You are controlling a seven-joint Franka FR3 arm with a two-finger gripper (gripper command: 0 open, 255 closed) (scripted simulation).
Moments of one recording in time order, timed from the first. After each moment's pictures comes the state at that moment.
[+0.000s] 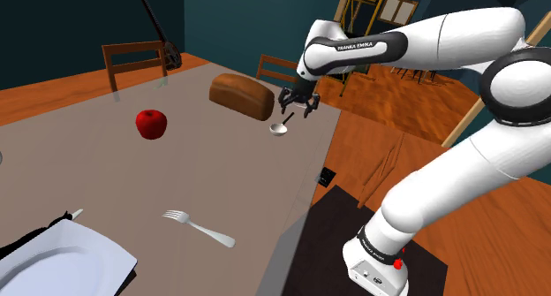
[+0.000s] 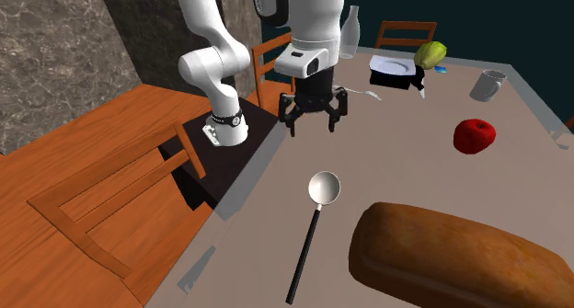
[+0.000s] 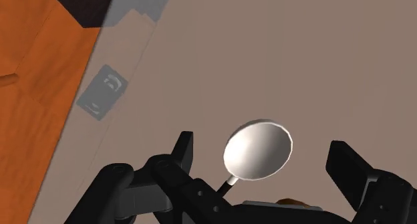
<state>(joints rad) -0.16 -0.27 0.02 -2.27 0.01 2.07 0.56</state>
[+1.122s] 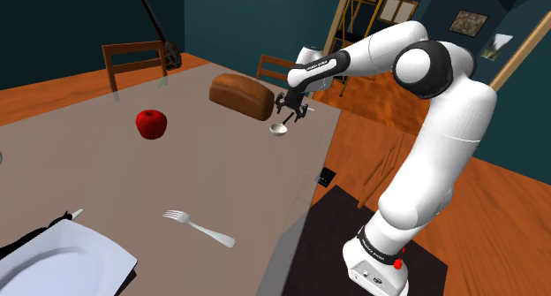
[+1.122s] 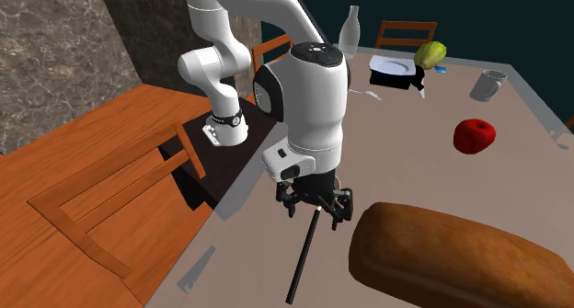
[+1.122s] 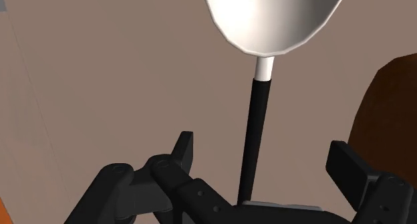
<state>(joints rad) -0.26 0.20 -0.05 -2.03 -0.02 2.37 0.92</state>
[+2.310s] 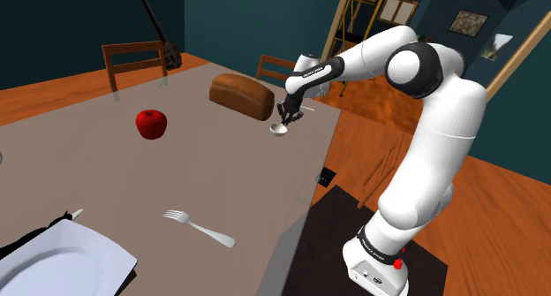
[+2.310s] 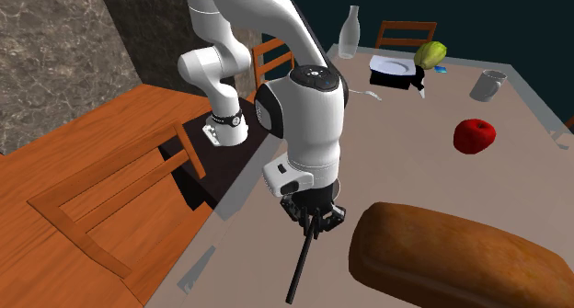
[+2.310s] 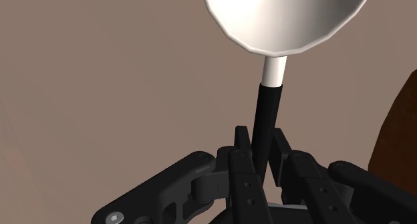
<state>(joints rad) -0.26 0.25 -0.06 -2.04 -0.02 2.44 0.92</state>
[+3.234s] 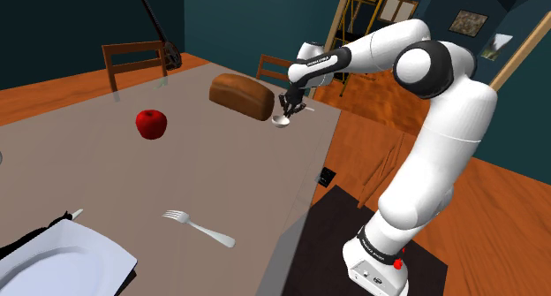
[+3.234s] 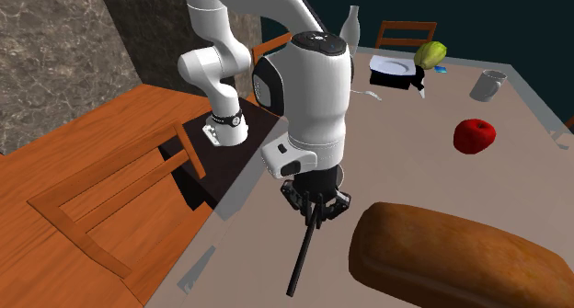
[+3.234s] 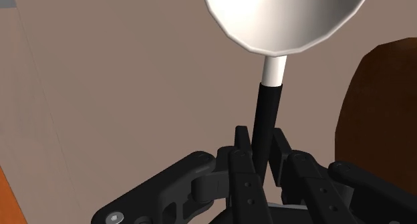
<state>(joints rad) -0.26 0.19 -0.06 -1.99 -0.02 2.33 0.92</state>
